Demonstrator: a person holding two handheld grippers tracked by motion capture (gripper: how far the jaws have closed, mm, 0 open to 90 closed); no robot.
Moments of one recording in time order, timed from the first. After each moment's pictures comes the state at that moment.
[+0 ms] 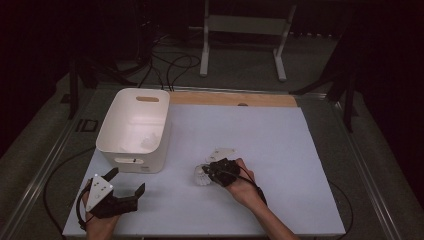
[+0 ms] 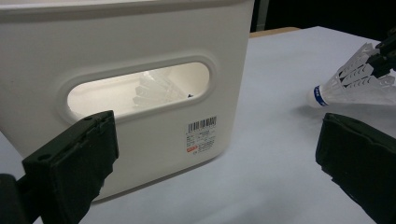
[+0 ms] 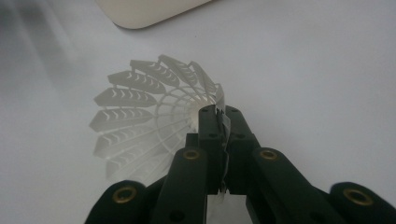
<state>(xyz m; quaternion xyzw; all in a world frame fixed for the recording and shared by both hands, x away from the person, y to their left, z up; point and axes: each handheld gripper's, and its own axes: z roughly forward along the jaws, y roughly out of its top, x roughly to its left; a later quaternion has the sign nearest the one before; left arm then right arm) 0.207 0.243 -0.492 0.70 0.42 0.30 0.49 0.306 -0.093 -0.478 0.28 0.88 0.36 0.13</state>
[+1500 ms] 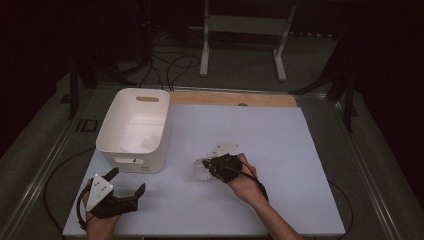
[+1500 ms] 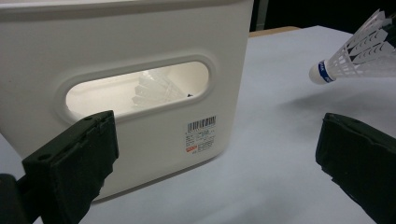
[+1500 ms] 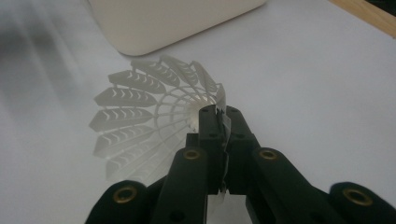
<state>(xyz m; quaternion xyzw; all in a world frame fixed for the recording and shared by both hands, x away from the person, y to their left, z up) 0.207 0.243 -0.492 0.70 0.42 0.30 0.49 0.308 -0.096 -0.455 0.28 0.87 0.38 0.15</state>
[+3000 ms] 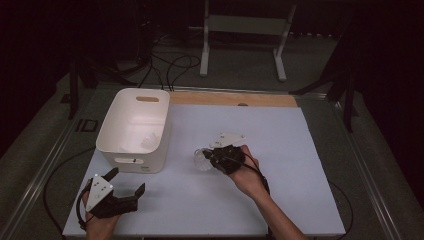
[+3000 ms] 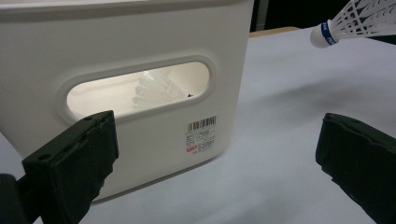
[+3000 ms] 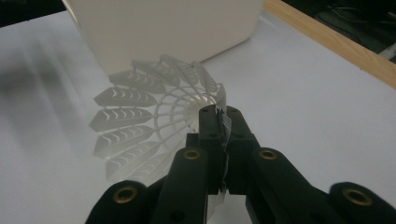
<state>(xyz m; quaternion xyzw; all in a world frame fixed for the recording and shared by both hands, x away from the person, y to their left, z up) 0.207 0.243 -0.492 0.70 0.42 0.30 0.49 0.315 -0.098 -0.423 0.28 0.85 0.41 0.16</state>
